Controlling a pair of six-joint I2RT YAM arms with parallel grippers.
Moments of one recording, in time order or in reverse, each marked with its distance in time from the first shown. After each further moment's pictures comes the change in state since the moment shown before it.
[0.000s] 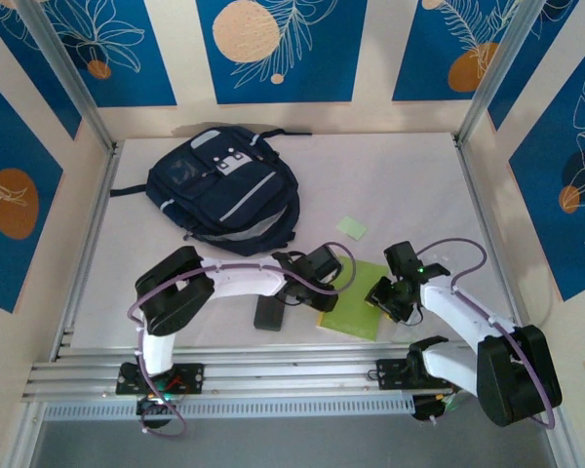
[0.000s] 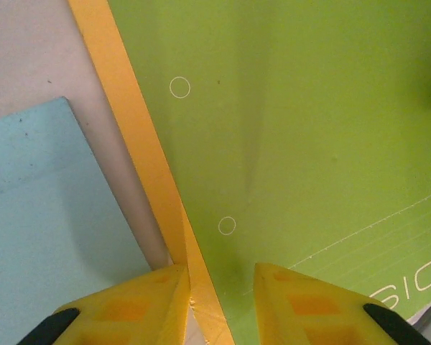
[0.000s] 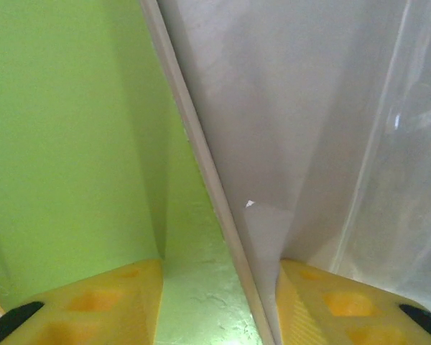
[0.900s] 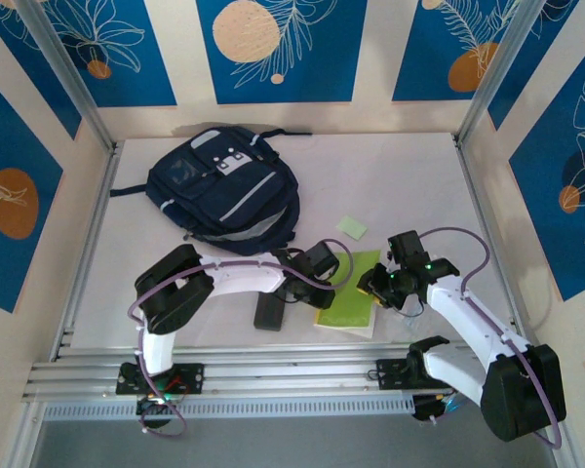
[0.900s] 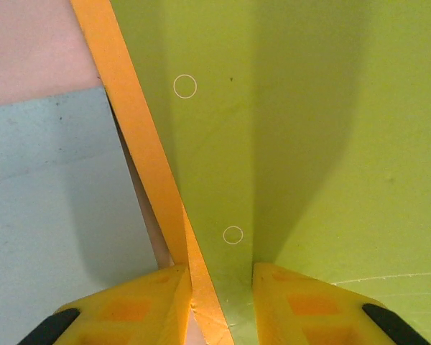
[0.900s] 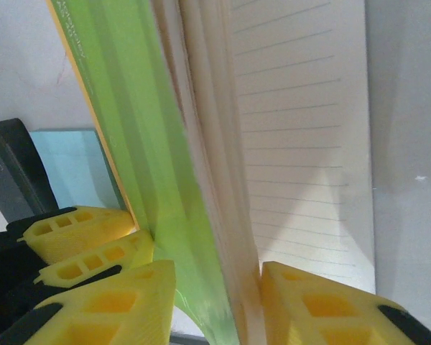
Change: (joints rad) left arm 0.015 0.001 0.008 -0.029 0.000 -0.019; right arm 0.000 -0.081 0.098 -0.026 -0.156 -0.045
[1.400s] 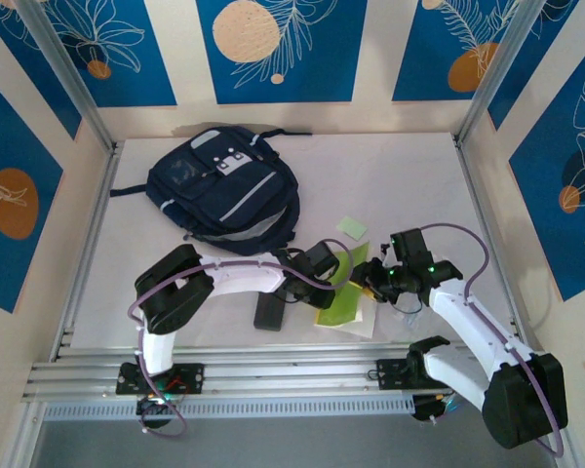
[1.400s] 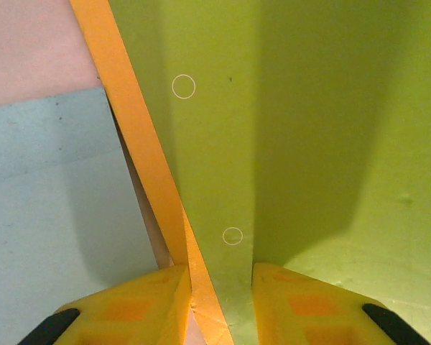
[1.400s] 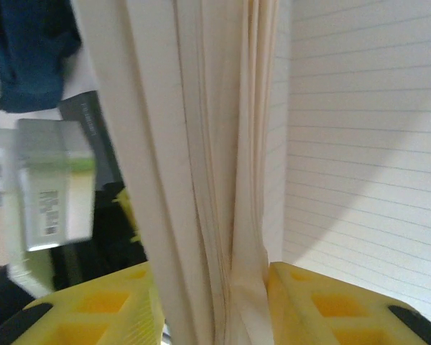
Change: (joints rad) left arm 0.000 0.000 0.000 0.000 0.000 -0.001; right arm 0.000 -0.042 0.001 0.105 -0.150 -0.023
